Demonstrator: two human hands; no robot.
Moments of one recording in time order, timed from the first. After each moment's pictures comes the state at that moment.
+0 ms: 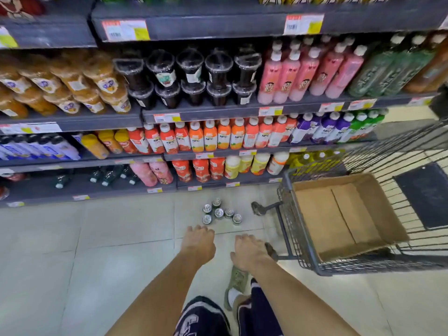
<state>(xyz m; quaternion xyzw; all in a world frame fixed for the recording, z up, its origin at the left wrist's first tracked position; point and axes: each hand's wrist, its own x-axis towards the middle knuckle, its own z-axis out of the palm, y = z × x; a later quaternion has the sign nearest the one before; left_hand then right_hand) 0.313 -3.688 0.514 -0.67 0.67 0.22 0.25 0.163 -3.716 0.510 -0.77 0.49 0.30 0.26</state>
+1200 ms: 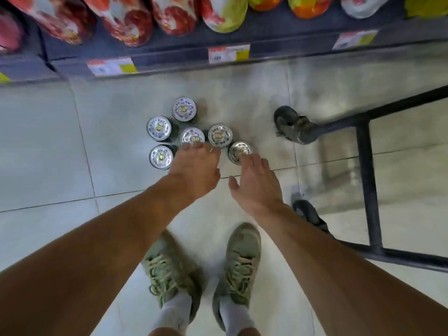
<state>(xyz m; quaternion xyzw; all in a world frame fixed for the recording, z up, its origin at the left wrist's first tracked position) 0.304 -3.870 -0.062 -0.61 0.74 0.23 0.19 0.156 -3.862 -0.065 -0.73 0.60 0.16 0.29</state>
